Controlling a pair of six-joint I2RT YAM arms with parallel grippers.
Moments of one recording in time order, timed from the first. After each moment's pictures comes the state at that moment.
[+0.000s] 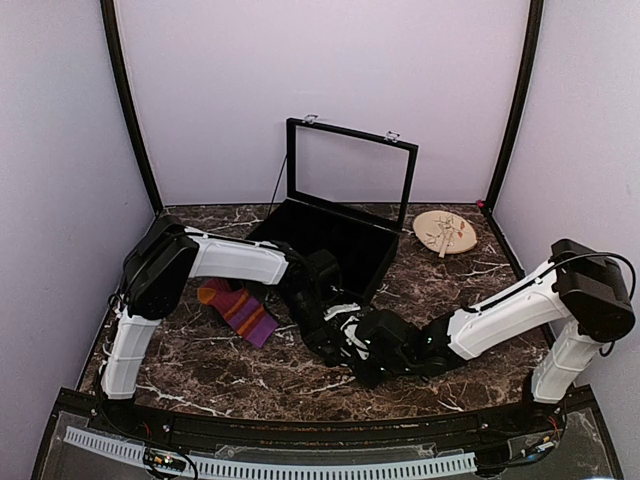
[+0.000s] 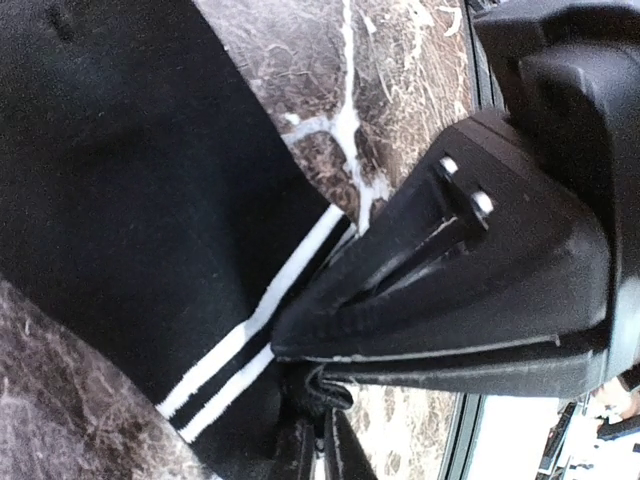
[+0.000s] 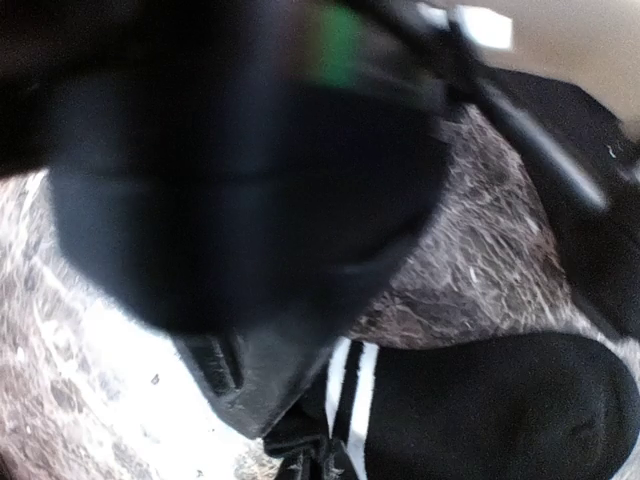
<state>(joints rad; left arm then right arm) -0.90 2.26 1.64 -0.84 0.81 0.32 1.20 1.68 0.71 0.05 0.18 0.23</state>
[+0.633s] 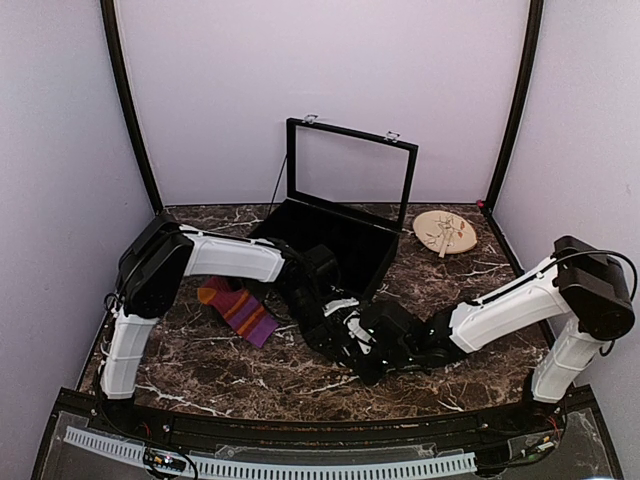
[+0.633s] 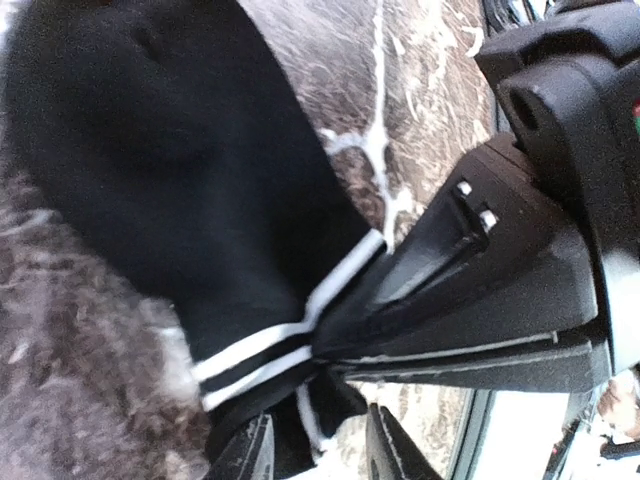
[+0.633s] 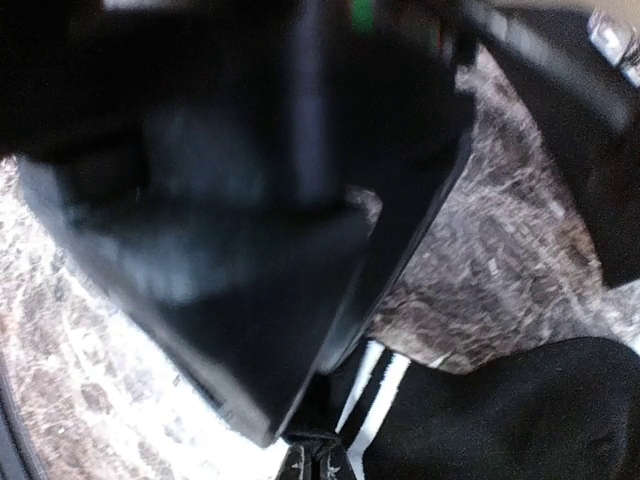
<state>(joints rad) -0.88 2.24 1.63 -0.81 0.77 0.27 1.15 1.67 0.72 0.04 0.04 0.26</state>
